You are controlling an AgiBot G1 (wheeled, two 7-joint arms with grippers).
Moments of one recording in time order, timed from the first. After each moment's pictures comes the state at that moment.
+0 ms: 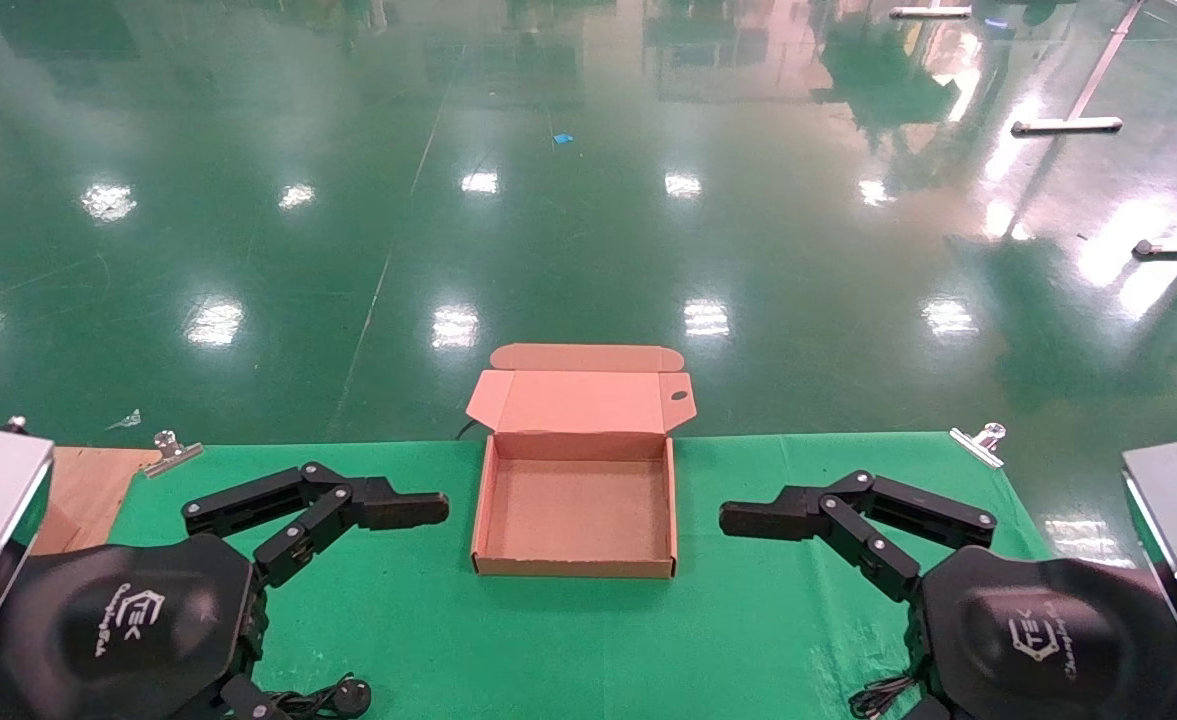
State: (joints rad) left arm -1.08 0.61 0.28 -1.28 0.73 1.49 -0.18; right arm 1.07 -0.61 -0.28 1.28 -0.73 -1.50 0.19
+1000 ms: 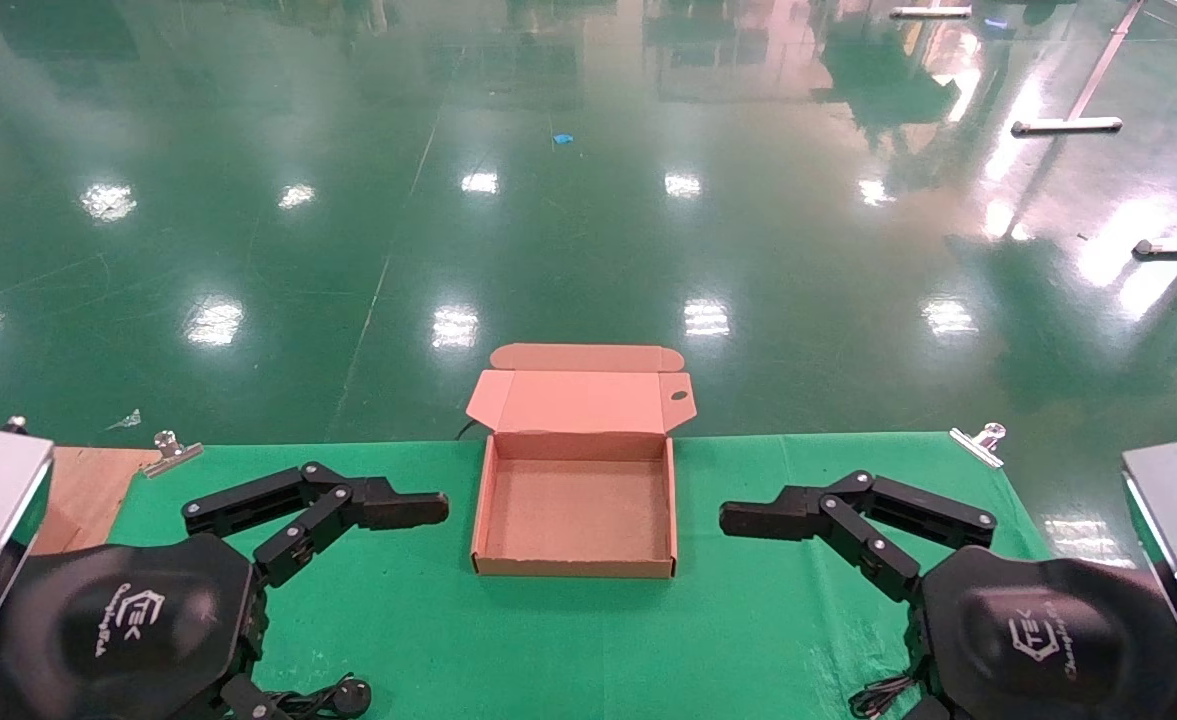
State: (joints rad) left arm -1.08 0.61 0.28 -1.28 0.73 1.49 -0.18; right arm 1.07 -0.61 -0.28 1.28 -0.73 -1.50 0.19
